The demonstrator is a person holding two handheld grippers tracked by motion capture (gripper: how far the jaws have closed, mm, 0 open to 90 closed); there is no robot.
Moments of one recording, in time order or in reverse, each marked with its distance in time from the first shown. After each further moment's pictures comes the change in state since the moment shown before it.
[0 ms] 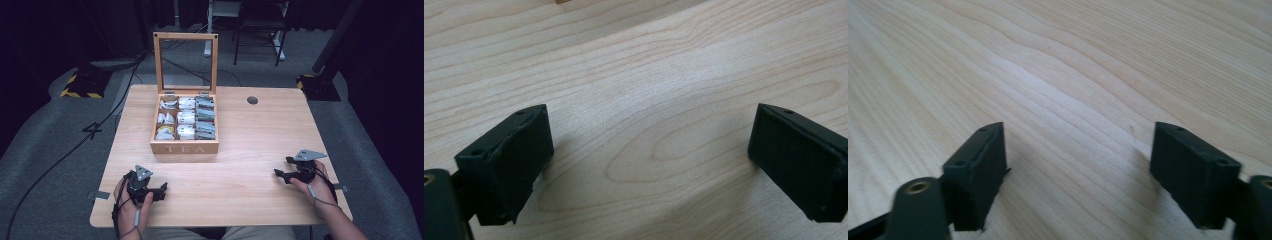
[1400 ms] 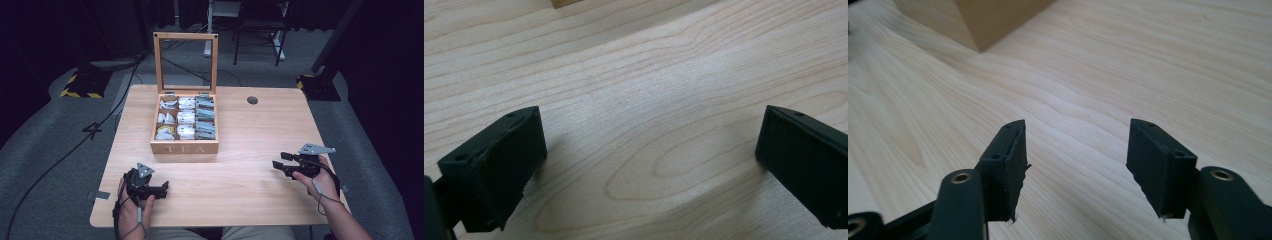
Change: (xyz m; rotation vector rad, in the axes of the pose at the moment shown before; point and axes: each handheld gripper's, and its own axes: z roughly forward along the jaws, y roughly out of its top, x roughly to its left) left arm 0.001 0.005 0.005 0.008 0.003 -0.002; right arm 0.013 0.034 -0.026 -0.144 0.132 0.105
